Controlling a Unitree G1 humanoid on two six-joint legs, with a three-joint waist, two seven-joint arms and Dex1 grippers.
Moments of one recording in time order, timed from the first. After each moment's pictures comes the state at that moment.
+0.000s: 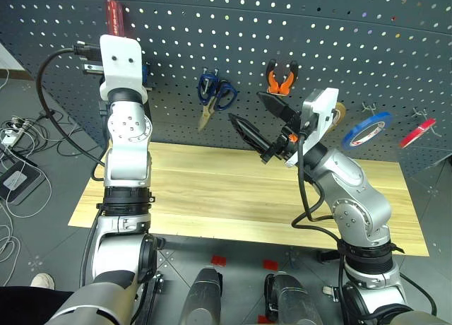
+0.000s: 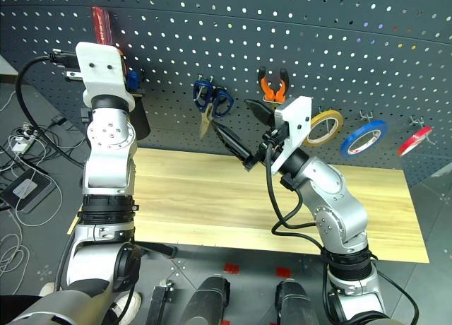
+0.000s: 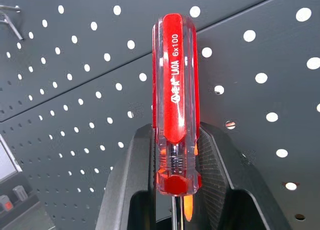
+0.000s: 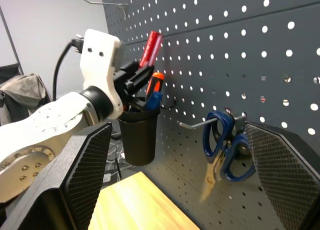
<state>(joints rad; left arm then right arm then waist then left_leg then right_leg) -0.82 0.35 0.17 0.17 0.23 0.19 0.19 -0.52 -0.17 0.08 -0.42 0.49 0.49 0.43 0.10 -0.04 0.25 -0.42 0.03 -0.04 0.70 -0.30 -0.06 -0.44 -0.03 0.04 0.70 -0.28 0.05</state>
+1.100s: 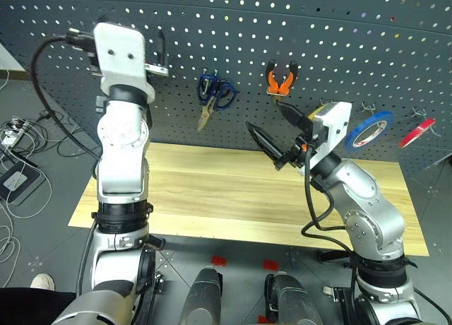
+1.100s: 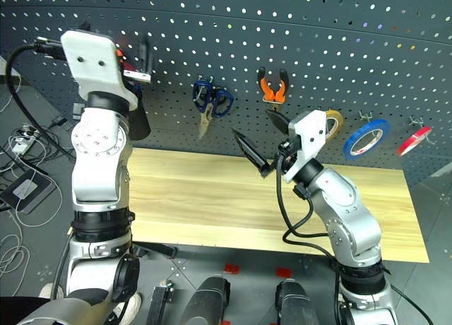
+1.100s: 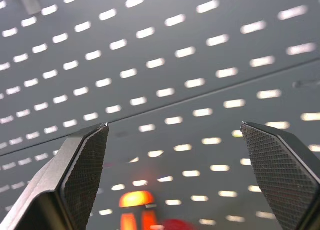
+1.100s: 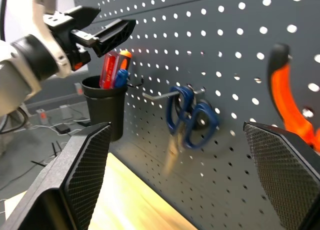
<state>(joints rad) -0.70 0.33 0.11 -0.20 0.11 0.30 -0.03 -0.38 -0.25 0.06 -0.53 0.44 0.48 0.38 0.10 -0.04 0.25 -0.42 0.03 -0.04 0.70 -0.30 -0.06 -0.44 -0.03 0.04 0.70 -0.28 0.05</state>
